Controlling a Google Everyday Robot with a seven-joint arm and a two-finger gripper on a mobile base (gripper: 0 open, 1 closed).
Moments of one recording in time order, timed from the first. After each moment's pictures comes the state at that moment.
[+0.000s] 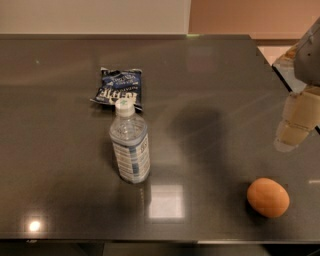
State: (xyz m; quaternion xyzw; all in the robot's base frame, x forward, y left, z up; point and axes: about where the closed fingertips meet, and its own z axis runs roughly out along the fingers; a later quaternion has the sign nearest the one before) arm 0.438 -0.217 0.976 -0.60 0.78 -0.03 0.16
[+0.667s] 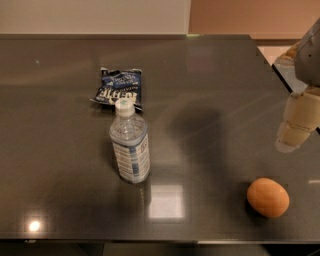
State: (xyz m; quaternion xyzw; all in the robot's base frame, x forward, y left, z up) arm 0.438 -0.214 0.978 -0.61 0.77 -0.05 0.16
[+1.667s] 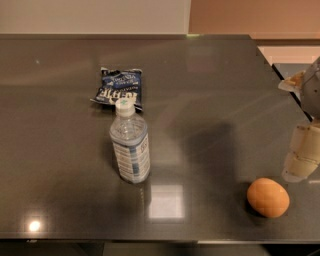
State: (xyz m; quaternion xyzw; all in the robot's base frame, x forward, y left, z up) arm 0.405 -0.226 0.949 -0.61 0.78 -0.05 0.15
